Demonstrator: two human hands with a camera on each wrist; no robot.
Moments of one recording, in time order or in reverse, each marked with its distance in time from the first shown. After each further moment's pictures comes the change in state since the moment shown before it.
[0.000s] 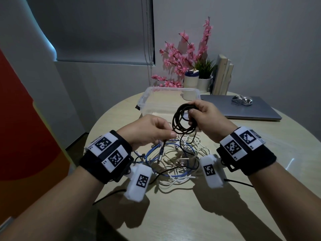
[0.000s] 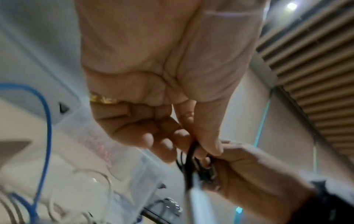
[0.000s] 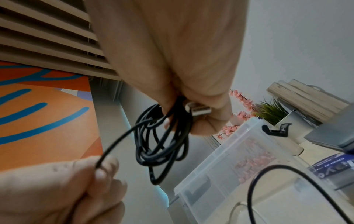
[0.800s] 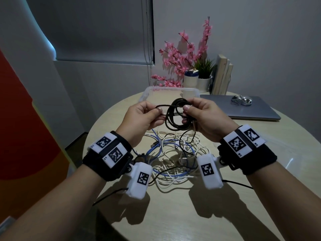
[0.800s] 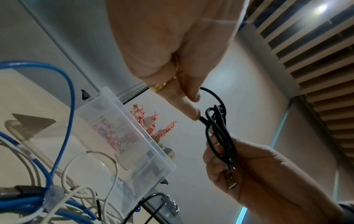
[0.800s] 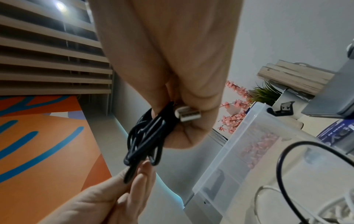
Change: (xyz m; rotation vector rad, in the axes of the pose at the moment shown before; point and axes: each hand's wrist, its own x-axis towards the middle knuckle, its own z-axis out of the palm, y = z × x) left_hand 0.017 -0.011 -0.003 -0.536 0.395 0.200; right_hand -0.006 -0.009 0.003 0.375 -0.103 0.070
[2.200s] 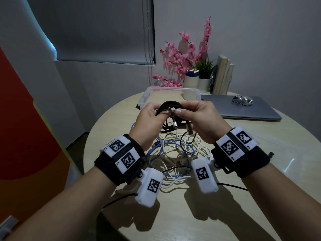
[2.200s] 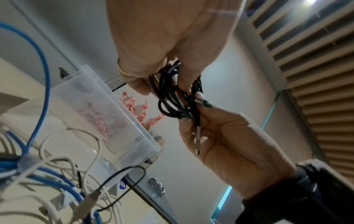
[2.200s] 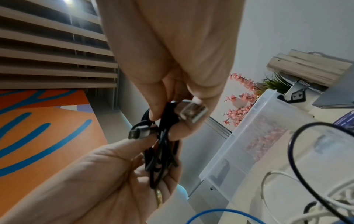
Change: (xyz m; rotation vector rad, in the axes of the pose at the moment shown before) left_hand -0.002 -0.009 0.023 0.118 0.036 0.045; right_hand 0.001 0.007 0.013 -0.022 0.030 -0.106
